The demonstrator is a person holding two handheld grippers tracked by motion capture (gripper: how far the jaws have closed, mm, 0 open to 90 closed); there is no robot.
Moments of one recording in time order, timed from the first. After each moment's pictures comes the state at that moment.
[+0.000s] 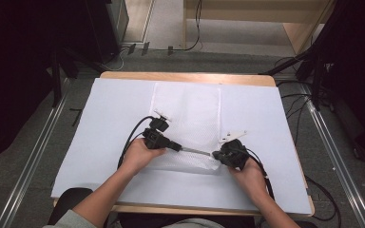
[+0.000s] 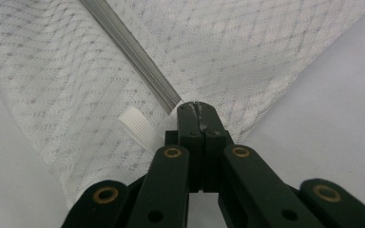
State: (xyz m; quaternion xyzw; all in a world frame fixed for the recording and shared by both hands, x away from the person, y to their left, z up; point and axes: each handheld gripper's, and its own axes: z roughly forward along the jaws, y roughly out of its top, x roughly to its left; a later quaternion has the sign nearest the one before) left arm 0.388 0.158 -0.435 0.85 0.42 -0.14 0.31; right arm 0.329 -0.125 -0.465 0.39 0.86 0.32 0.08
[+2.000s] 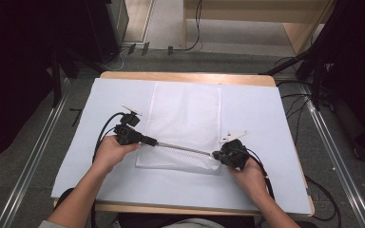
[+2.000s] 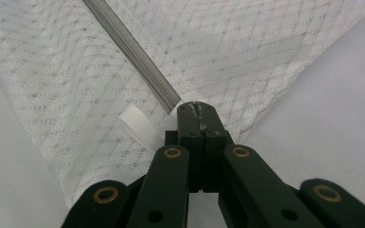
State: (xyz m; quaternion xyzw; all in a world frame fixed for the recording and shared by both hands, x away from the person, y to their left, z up) left arm 0.389 0.237 -0.420 0.82 0.45 -0.14 0.32; right arm 0.330 -0.125 -0.466 0.38 0.86 0.32 0.08
